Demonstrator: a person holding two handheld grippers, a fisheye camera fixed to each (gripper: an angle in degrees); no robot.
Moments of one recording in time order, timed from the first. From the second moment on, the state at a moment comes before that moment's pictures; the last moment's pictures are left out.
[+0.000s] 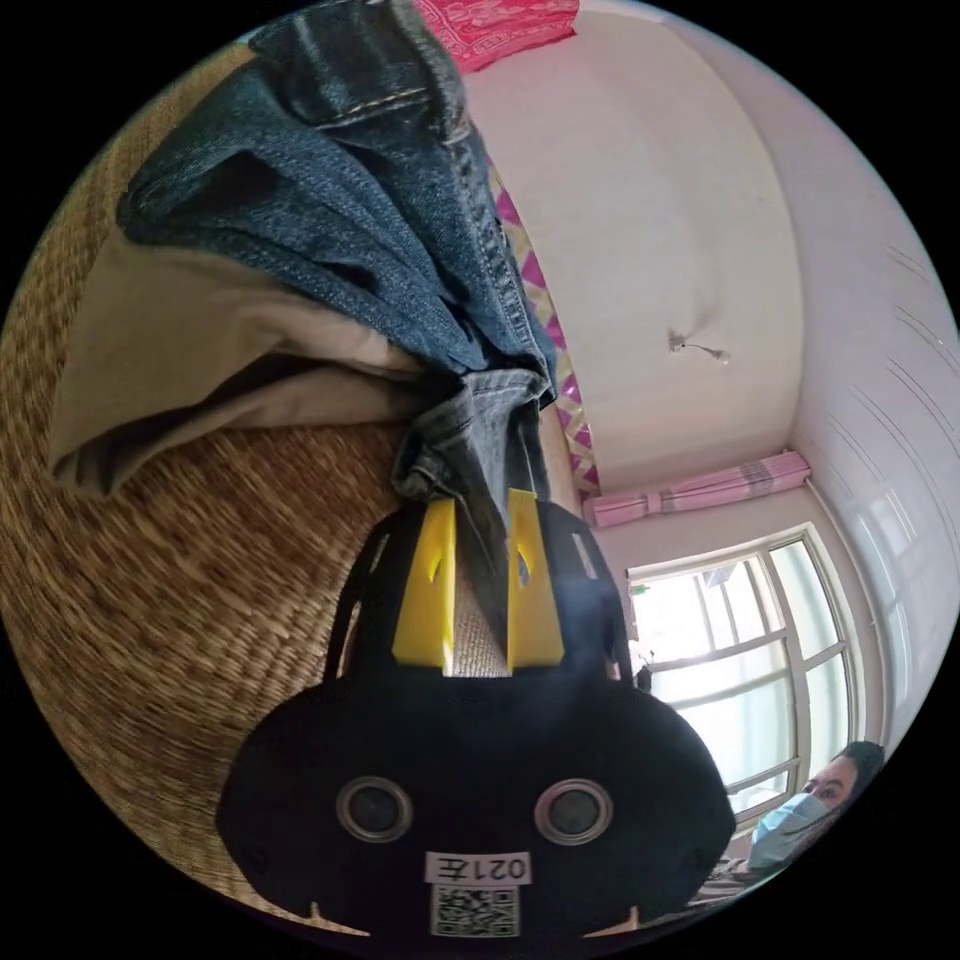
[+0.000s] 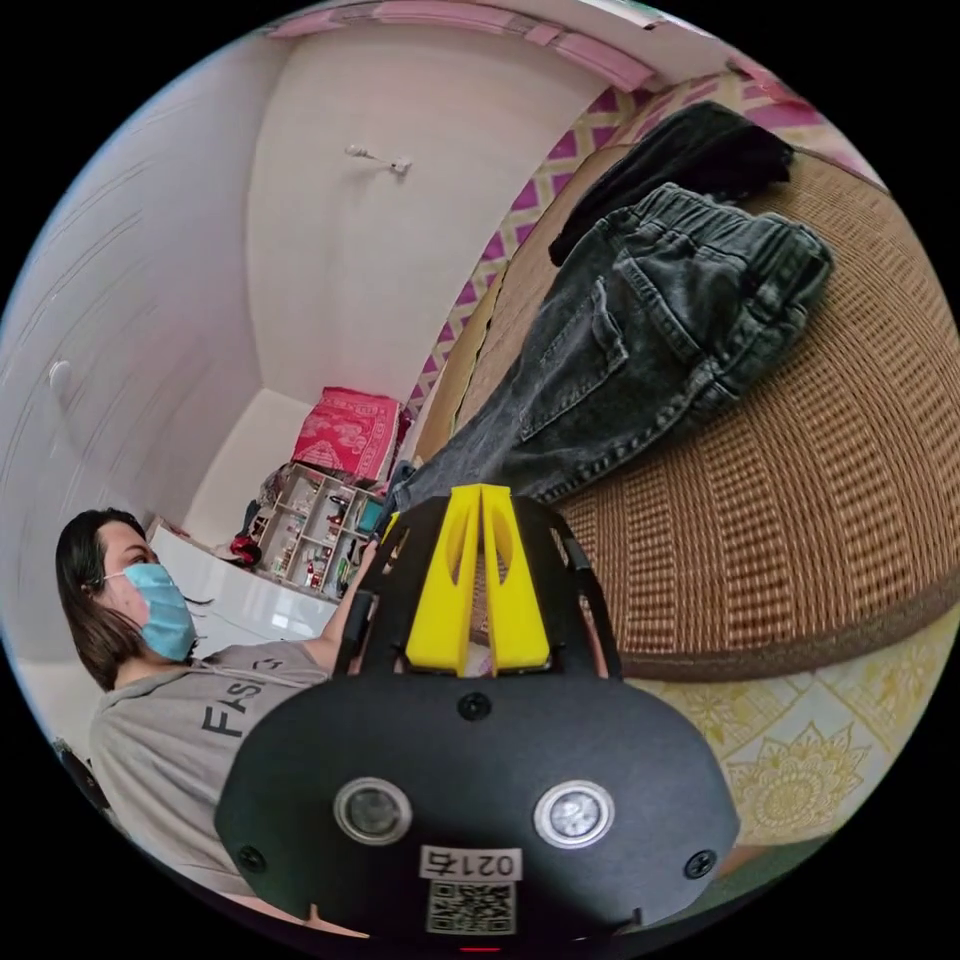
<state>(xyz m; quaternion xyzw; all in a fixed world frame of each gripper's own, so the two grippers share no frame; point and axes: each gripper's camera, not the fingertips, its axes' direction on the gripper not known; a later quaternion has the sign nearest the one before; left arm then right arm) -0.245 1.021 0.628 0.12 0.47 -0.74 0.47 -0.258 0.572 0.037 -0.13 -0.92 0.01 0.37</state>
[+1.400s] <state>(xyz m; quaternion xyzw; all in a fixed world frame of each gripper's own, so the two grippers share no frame) -0.131 -0.021 -0.266 0.10 -0.05 0.04 0.99 -0.173 0.615 0.073 -0.09 -0.91 0.05 0.41</state>
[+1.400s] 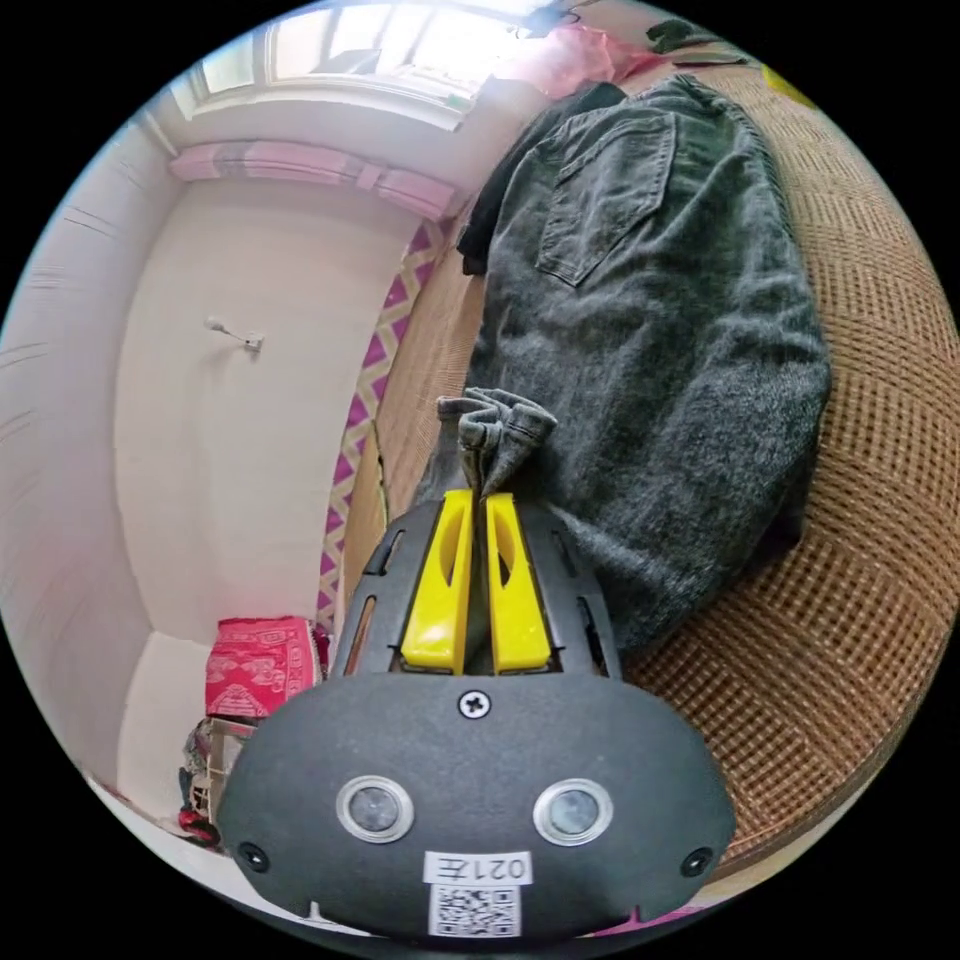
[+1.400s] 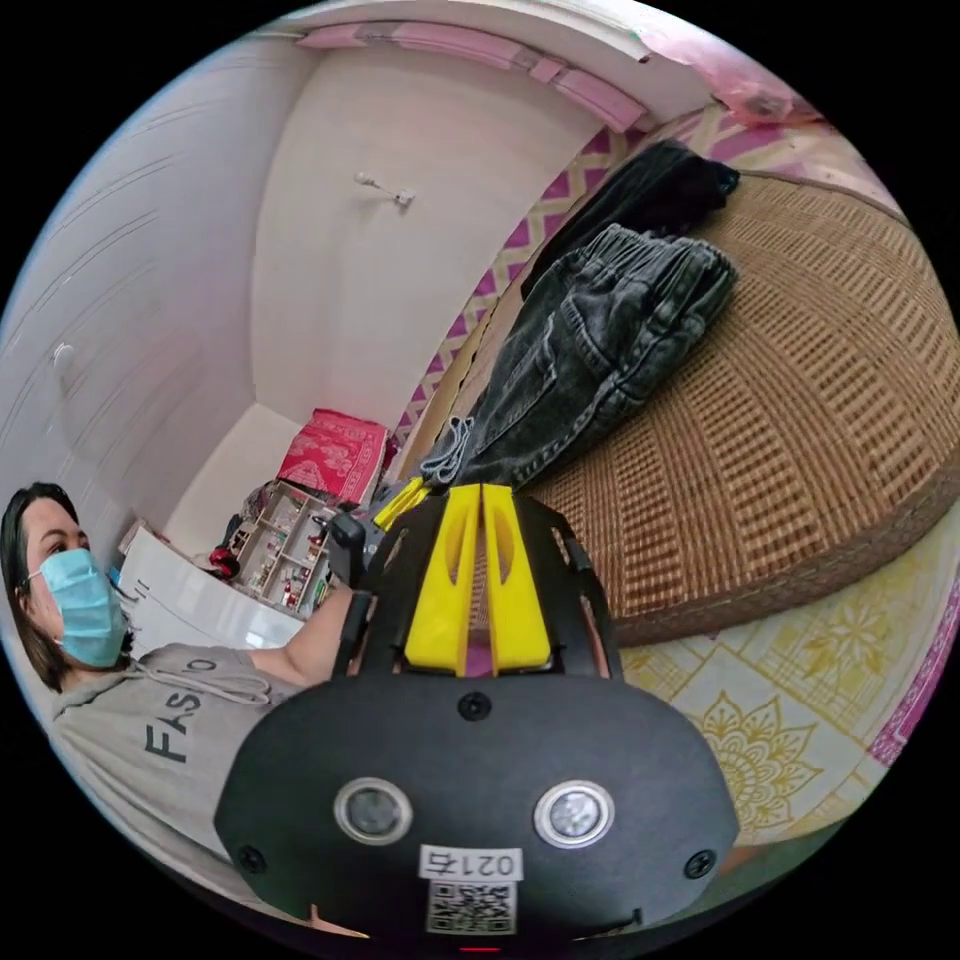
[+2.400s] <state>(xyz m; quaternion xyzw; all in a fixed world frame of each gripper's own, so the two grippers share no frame) -0.314 0.199 -0.062 0.03 0.09 -0.13 0.99 -0.064 0.451 -0.181 0.09 -0.80 0.08 0.58</state>
